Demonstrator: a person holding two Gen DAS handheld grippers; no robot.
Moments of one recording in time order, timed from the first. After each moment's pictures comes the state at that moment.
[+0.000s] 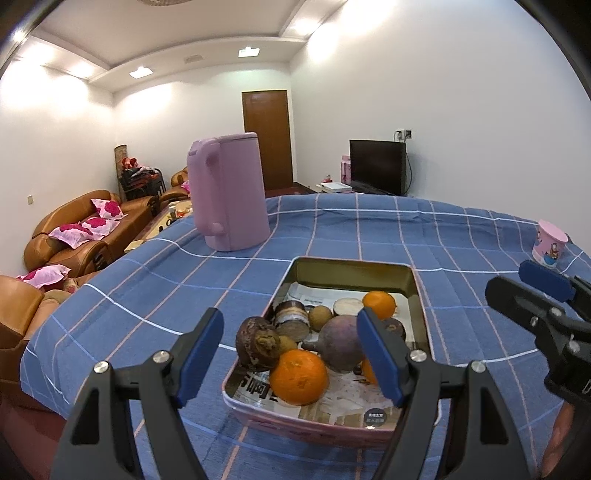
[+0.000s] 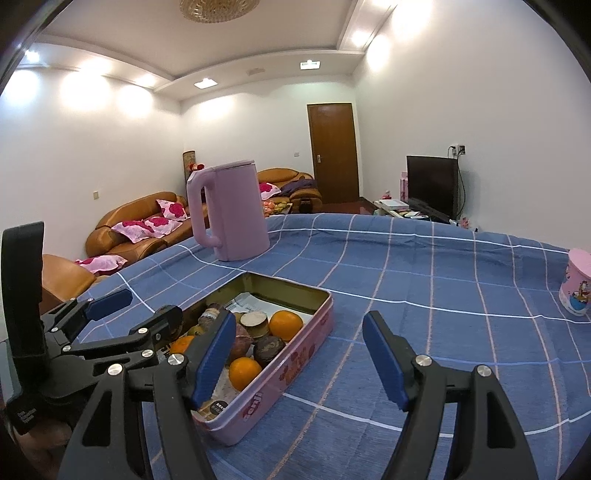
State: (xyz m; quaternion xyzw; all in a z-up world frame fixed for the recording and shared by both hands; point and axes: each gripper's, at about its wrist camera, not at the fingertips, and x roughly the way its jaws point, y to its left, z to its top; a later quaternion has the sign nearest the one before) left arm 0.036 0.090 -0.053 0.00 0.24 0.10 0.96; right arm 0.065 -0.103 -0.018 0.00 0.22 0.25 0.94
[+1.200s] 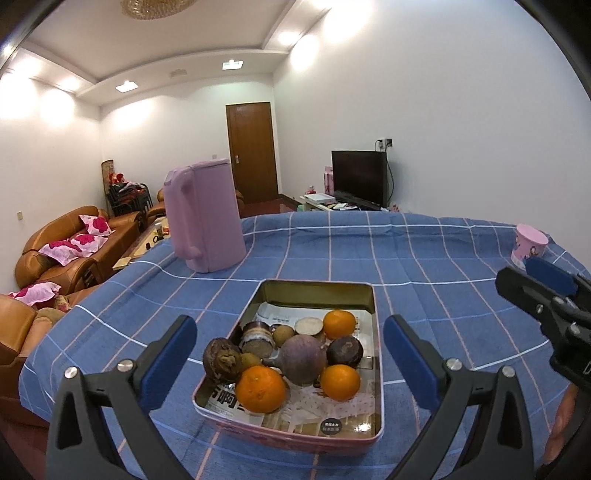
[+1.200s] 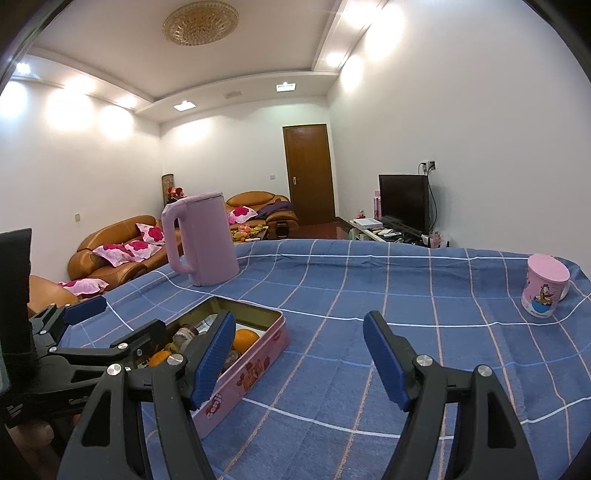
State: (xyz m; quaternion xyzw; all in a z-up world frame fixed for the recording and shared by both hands) left arm 0.031 0.059 -0.032 0.02 0.22 0.08 0.97; right arm 0.050 -0.149 0.000 0.01 0.18 0.20 0.96
